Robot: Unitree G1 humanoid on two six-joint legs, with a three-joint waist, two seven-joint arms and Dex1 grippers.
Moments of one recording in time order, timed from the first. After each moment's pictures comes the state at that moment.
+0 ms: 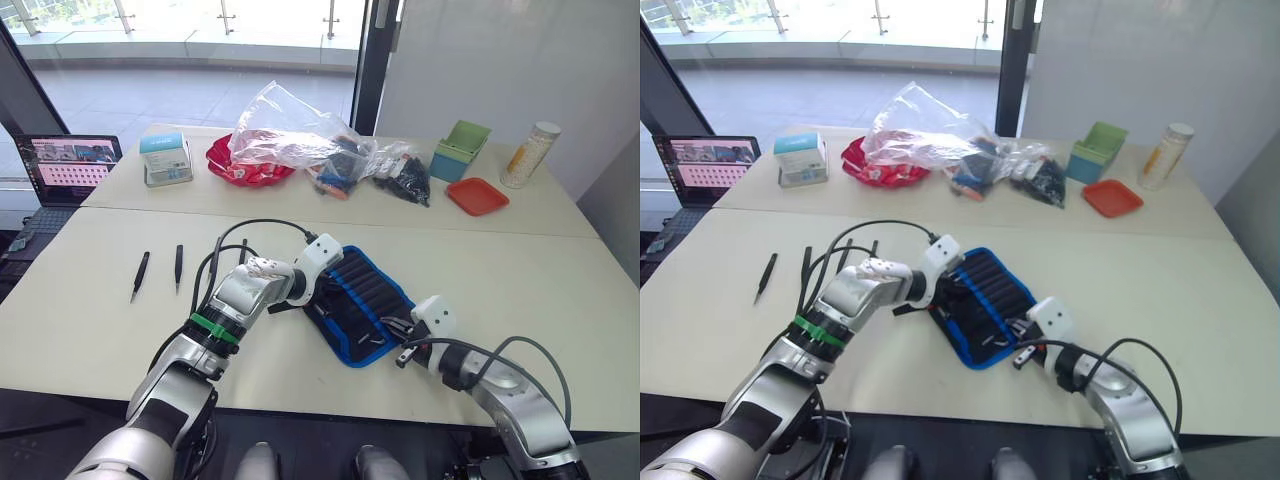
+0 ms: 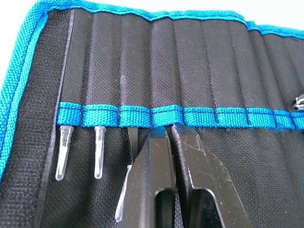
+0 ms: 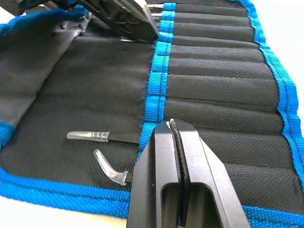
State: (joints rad) left arm -0.83 0.29 -0.39 0.31 -0.27 0.82 -0.69; right arm 0.01 -0.47 0.09 -0.32 0.25 0.44 0.57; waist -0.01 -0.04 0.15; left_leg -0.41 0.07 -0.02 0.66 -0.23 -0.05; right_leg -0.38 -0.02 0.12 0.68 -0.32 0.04
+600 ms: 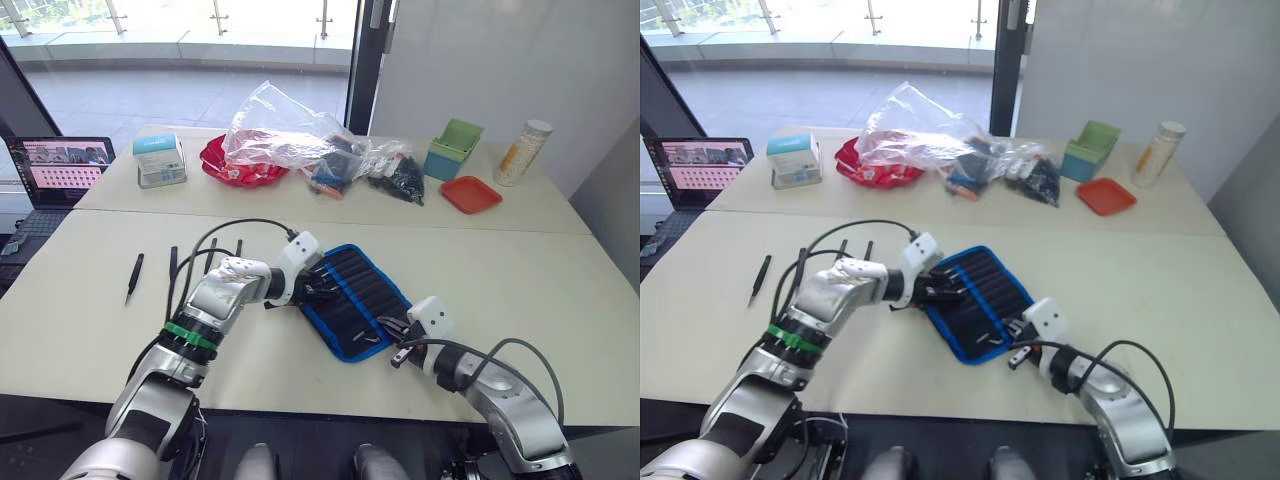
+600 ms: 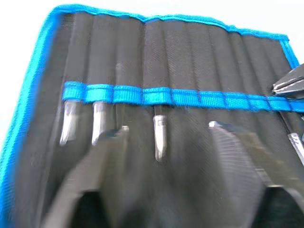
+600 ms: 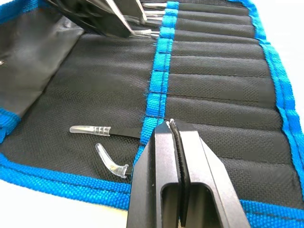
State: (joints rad) left arm -0.73 0.47 -0.24 0.16 -0.28 0.78 -0.83; right arm 0.00 -0.43 0.11 -0.33 0.24 0.45 0.54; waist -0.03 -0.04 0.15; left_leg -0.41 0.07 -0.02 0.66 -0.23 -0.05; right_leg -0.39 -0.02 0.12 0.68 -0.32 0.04
